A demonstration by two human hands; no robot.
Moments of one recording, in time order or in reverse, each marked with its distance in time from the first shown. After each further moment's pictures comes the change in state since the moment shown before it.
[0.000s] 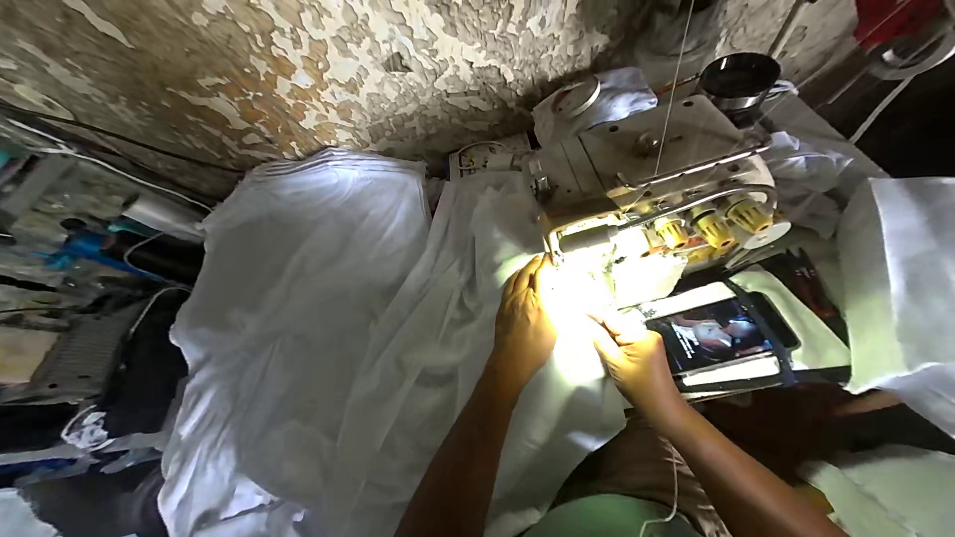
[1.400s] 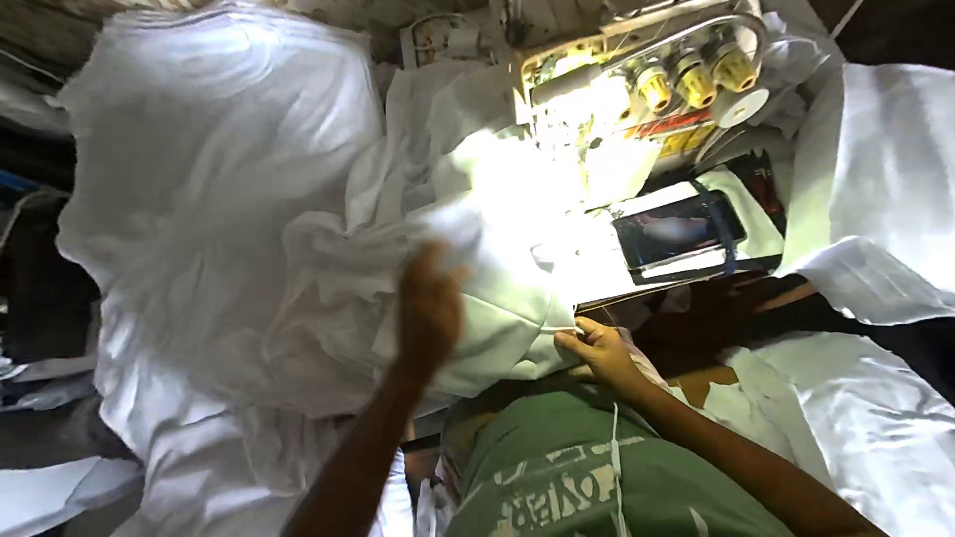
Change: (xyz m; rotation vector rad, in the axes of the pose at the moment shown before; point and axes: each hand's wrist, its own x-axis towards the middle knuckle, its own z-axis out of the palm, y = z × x) left_hand -0.134 -0.046 -0.038 0.074 0.105 0.054; right_hand -0.130 0.020 -0.021 0.524 -0.388 0.640
